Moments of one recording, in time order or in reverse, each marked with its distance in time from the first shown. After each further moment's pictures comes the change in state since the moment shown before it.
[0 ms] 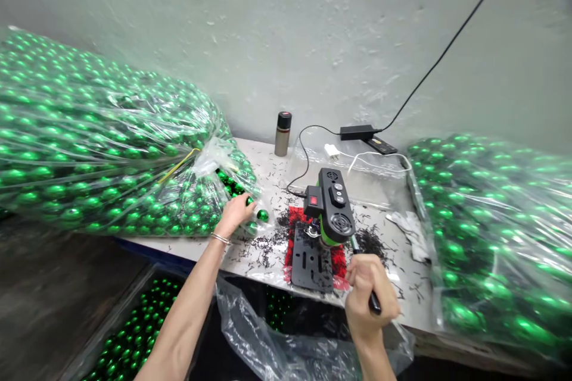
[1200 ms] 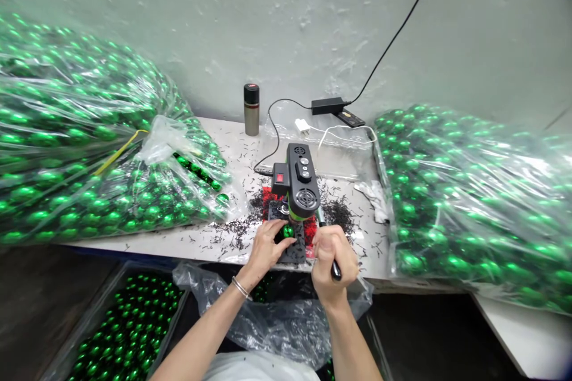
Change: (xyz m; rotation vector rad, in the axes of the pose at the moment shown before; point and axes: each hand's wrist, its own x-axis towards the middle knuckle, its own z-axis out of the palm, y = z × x) left_hand -0.122 0.052 0.132 -0.254 0.005 0.444; right_hand 0.003 -0.004 -0.003 -0.064 -0.060 -0.018
